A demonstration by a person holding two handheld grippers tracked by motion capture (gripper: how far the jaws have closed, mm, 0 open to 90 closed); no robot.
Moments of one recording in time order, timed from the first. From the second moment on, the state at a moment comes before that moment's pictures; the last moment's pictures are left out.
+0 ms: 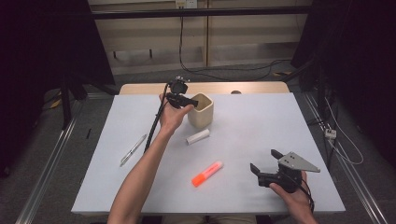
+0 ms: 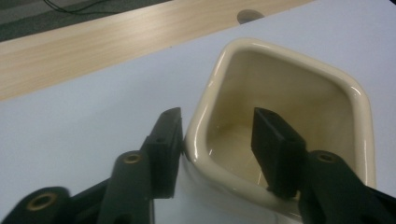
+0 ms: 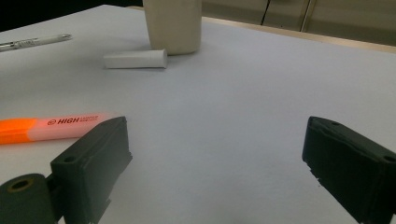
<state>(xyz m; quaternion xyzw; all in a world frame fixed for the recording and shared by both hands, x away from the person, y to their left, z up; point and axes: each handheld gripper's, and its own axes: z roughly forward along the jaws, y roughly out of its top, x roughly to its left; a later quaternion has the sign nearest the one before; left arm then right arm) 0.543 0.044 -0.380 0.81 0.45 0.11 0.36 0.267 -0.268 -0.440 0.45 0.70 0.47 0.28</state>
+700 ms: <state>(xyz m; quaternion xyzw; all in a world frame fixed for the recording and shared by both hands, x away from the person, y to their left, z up) 0.540 0.040 -0.385 0.78 0.53 0.07 0.33 0.268 -0.268 -0.441 0.45 0.70 0.47 0.28</state>
